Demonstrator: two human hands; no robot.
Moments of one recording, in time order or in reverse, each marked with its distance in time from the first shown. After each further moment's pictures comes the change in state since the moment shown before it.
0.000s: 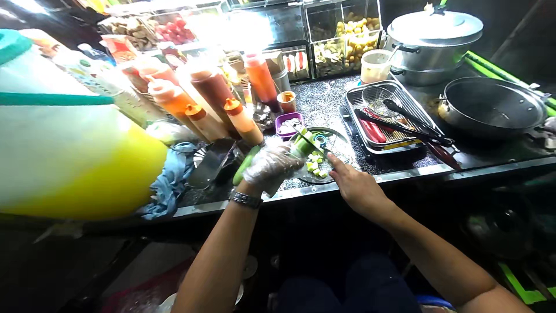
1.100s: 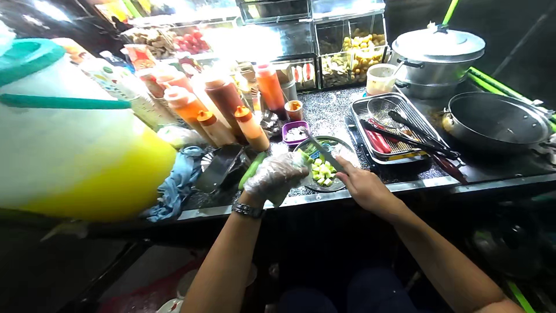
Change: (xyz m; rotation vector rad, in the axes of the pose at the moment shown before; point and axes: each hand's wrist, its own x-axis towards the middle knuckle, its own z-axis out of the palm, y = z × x) left_hand 0.021 -0.070 0.011 -0.363 -0.080 0.259; right_hand 0.016 0.012 -0.017 0.205 -0.053 0.012
